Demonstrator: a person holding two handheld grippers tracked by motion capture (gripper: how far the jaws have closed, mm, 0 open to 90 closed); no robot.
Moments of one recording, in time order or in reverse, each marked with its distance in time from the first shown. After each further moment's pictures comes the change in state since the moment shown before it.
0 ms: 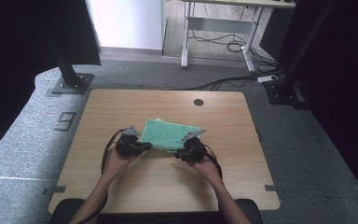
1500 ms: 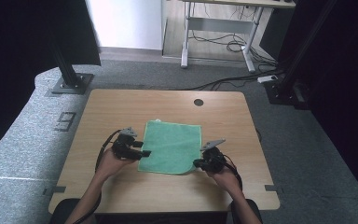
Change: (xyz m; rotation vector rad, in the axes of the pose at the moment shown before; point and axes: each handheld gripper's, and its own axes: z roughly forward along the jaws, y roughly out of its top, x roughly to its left) left arm 0.009 -0.022 0.000 0.082 -0.024 0.003; right arm -0.014 -0.057 -0.051 0.064 -0.056 0.036
